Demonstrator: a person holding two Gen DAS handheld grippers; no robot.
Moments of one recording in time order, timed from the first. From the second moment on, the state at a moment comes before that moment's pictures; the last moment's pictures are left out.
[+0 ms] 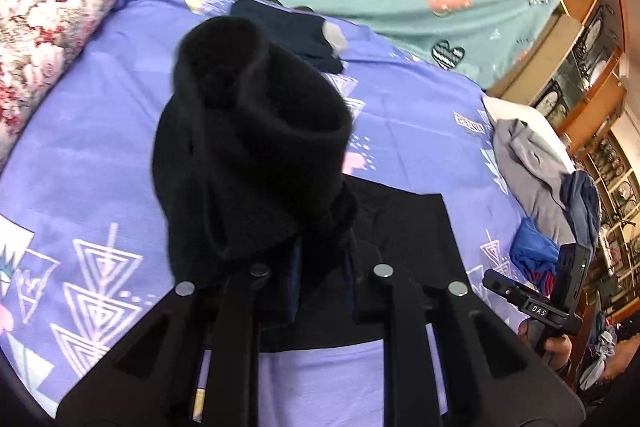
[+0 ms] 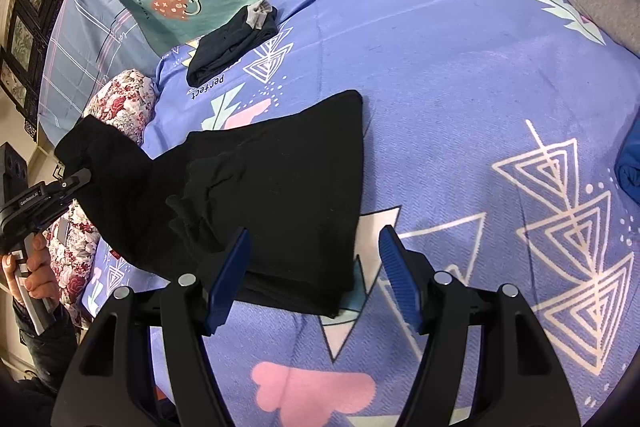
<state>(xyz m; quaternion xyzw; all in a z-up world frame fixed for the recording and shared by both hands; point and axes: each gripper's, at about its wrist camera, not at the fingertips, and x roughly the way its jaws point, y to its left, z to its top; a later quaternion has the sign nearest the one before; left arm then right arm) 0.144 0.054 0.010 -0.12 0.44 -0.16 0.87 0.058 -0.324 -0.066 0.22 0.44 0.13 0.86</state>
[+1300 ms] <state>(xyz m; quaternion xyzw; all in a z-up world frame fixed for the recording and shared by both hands) 0.161 -0.110 -0.021 -0.03 0.49 -0.23 0.84 0.031 -0.361 -0.068 0.26 0.40 0.18 0.86</state>
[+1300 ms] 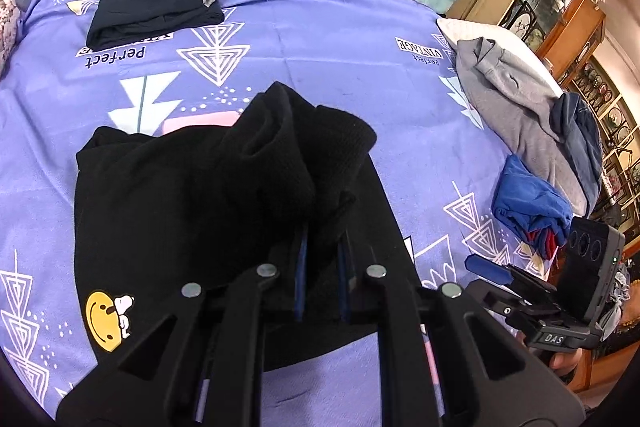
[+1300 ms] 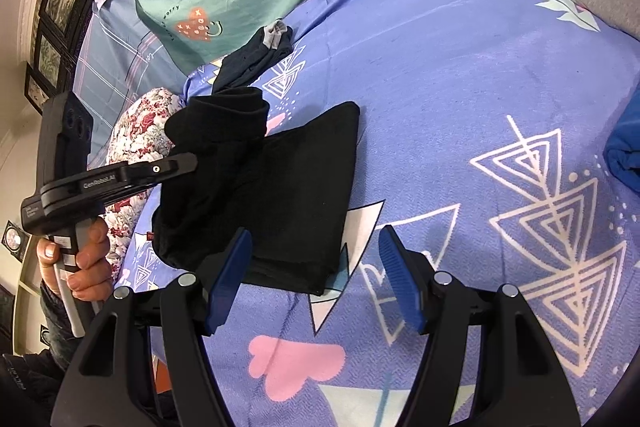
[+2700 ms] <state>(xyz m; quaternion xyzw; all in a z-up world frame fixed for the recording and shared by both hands) 0.136 -0.153 -0.052 -0.03 0.55 -0.32 0.77 0.043 -0.366 -0.072 0.26 0.42 0.15 0.85</state>
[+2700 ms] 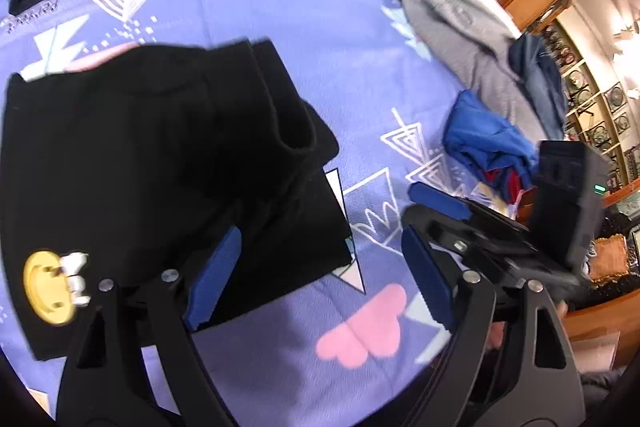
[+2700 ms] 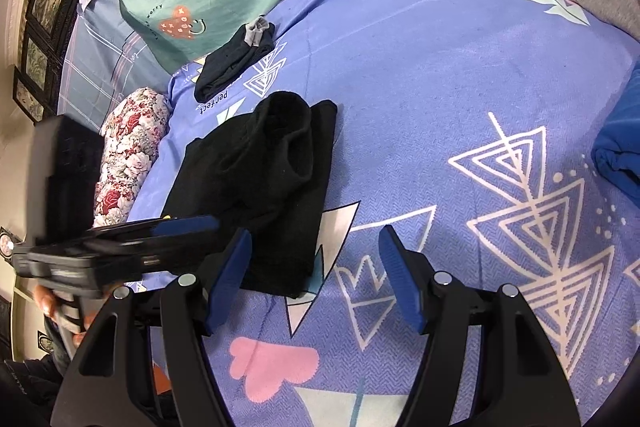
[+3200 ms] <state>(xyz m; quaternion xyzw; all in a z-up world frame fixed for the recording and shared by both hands) 0.164 -0.025 -0.056 -0.05 0.52 -0.13 0.84 0.084 -0.314 -0.051 0.18 0.42 0.16 0.87</state>
